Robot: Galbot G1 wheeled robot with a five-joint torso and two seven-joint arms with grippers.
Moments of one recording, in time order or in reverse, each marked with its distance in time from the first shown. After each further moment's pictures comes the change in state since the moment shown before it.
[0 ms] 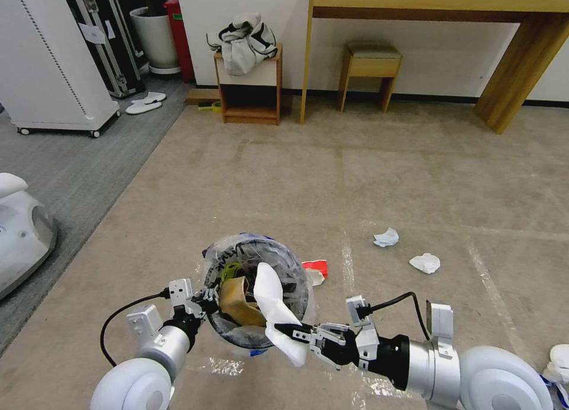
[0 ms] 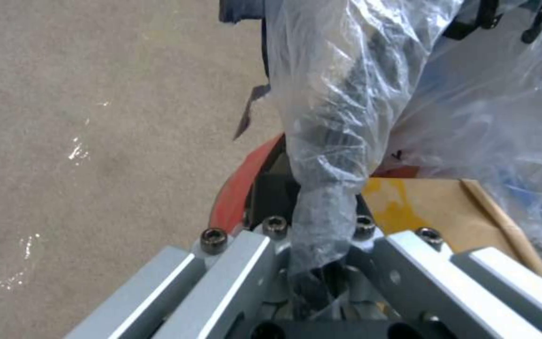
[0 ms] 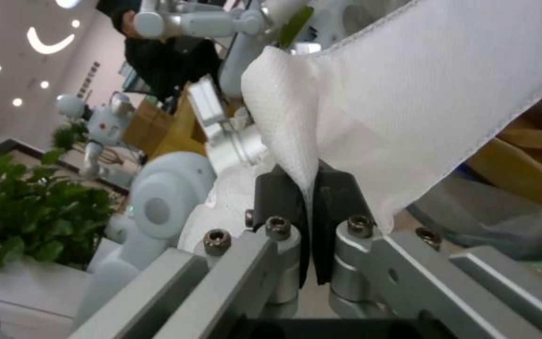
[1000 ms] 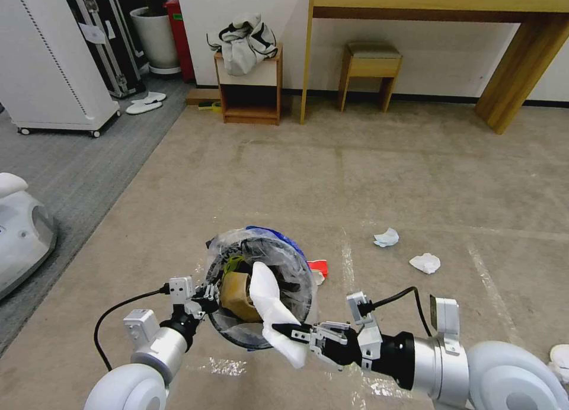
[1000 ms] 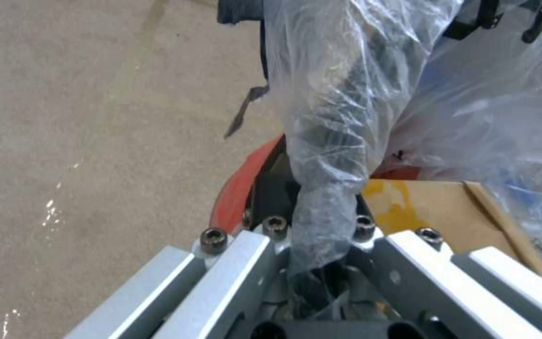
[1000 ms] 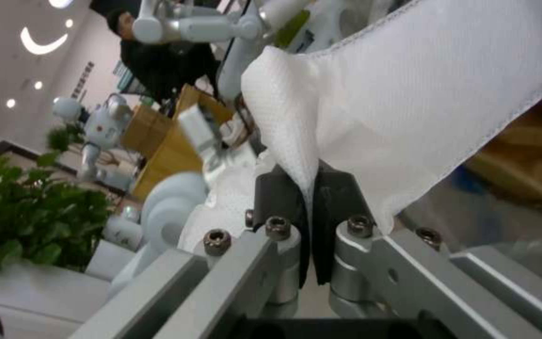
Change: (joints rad) left arm 0.042 0.010 -0.027 -0.011 0.137 -0.107 0.210; right arm 0.056 -0.071 0.039 0.023 0.141 0.000 0.076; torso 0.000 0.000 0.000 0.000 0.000
